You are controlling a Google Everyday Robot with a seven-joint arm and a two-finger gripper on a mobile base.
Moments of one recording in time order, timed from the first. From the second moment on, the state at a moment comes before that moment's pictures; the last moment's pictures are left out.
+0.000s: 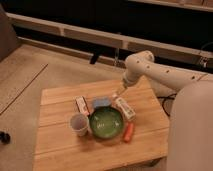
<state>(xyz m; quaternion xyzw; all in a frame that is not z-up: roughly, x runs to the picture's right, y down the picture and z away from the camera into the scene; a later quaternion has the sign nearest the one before) 0.124 0.000 0.863 -0.24 0.04 0.47 0.85</state>
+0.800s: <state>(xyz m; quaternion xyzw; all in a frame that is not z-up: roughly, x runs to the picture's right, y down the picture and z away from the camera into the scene) 0.115 0.035 0.910 -0.30 0.05 0.51 0.80</state>
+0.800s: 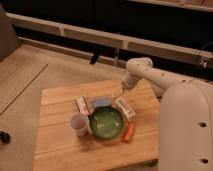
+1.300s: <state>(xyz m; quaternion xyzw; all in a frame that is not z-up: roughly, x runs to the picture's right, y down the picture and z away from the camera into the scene) 0.105 0.041 0.929 -0.33 0.04 0.53 0.78</state>
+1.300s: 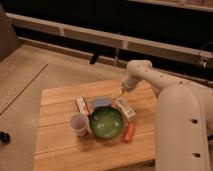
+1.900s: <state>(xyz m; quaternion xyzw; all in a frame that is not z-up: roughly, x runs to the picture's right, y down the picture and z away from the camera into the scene) 0.080 0.064 0.940 -0.37 0.06 0.53 0.76</state>
